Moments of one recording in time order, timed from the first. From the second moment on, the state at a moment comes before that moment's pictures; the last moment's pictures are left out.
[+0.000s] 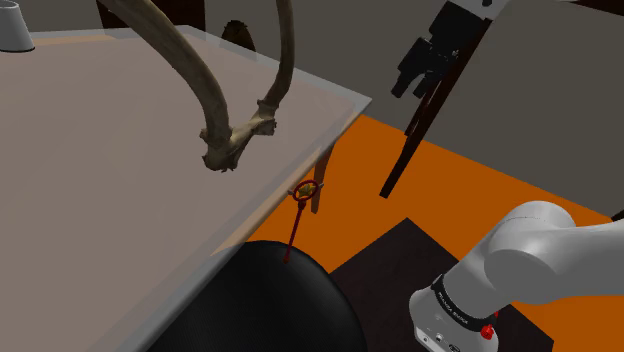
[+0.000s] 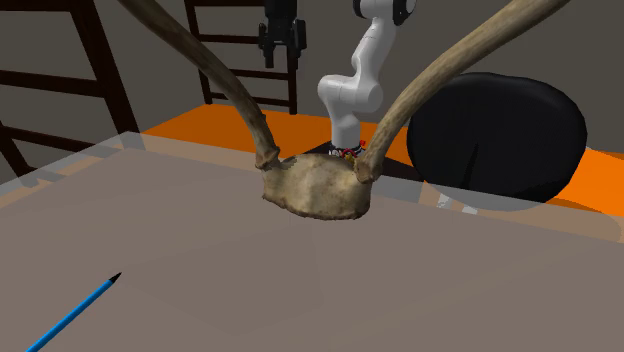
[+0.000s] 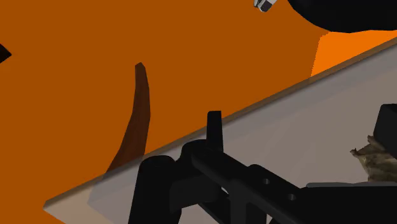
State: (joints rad) arm 0.02 -0.80 0.00 -2.32 0.09 1.67 0.04
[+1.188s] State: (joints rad) arm 0.19 -0.67 0.13 -2.54 0.51 1.97 0.21
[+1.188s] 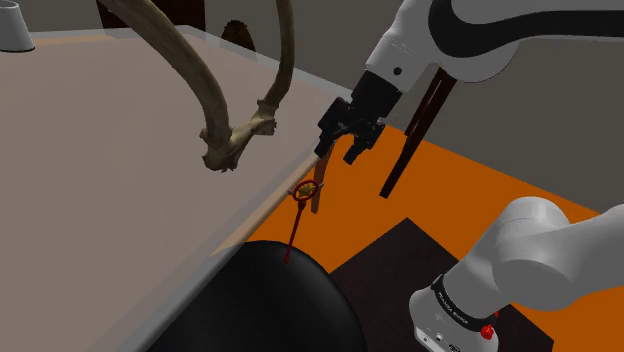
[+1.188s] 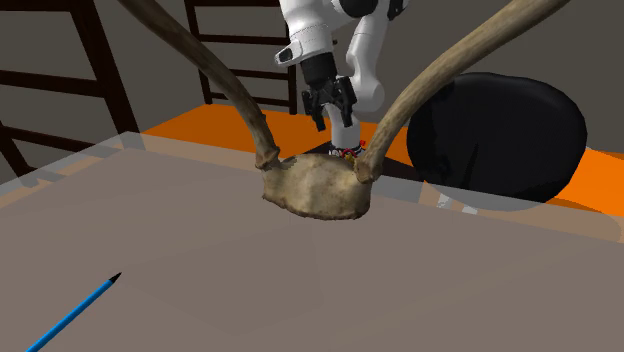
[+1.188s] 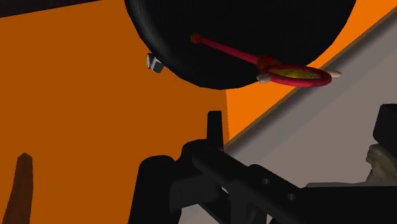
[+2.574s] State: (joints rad) arm 0.25 -0.57 0.18 -2.63 0.66 2.14 0.17
